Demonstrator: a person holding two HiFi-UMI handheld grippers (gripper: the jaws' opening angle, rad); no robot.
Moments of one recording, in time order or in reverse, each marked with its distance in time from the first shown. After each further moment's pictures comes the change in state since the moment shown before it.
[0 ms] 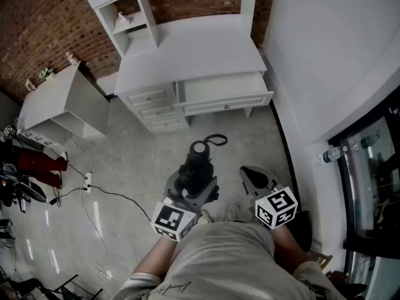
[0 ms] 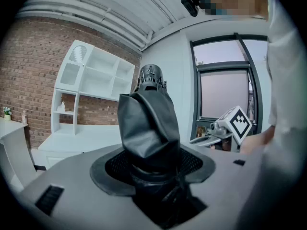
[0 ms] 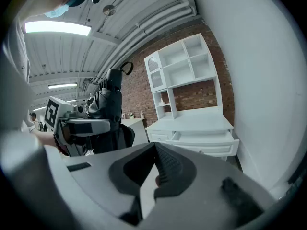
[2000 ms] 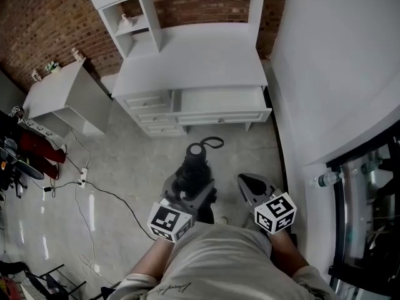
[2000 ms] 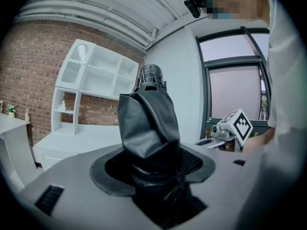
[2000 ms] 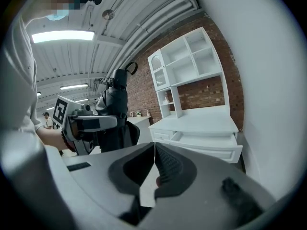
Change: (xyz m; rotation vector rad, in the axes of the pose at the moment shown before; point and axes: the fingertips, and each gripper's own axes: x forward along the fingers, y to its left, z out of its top) left arm 0.101 -0.015 0.007 -0.028 -0.025 0.078; right arm 0.003 -0.100 0.003 -0.043 0.019 0.142
